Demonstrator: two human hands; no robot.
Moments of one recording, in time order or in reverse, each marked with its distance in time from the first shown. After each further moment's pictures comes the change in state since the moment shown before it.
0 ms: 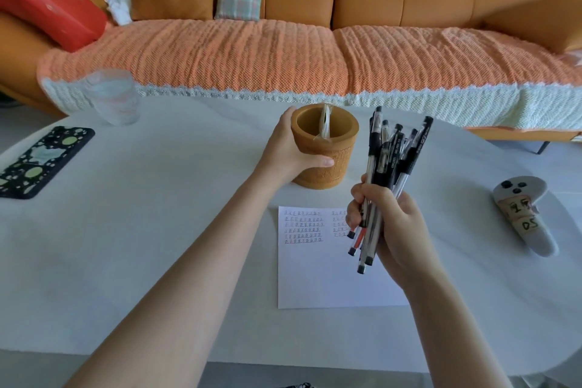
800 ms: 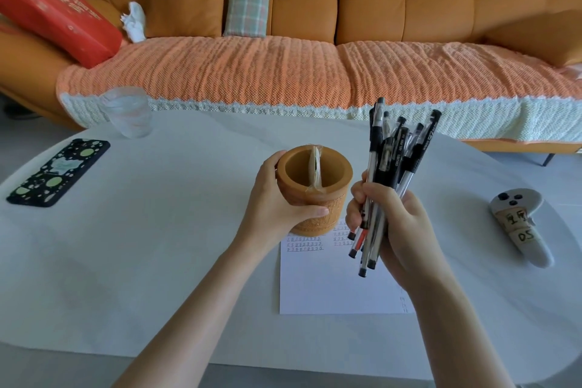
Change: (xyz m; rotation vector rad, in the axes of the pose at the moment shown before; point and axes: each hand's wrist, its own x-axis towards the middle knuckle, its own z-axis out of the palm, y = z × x) left_hand -0.073 -0.010 -0.004 -0.075 0.112 0.050; right_hand -0.006 -0.023 0.006 -0.013 -0.147 -0.064
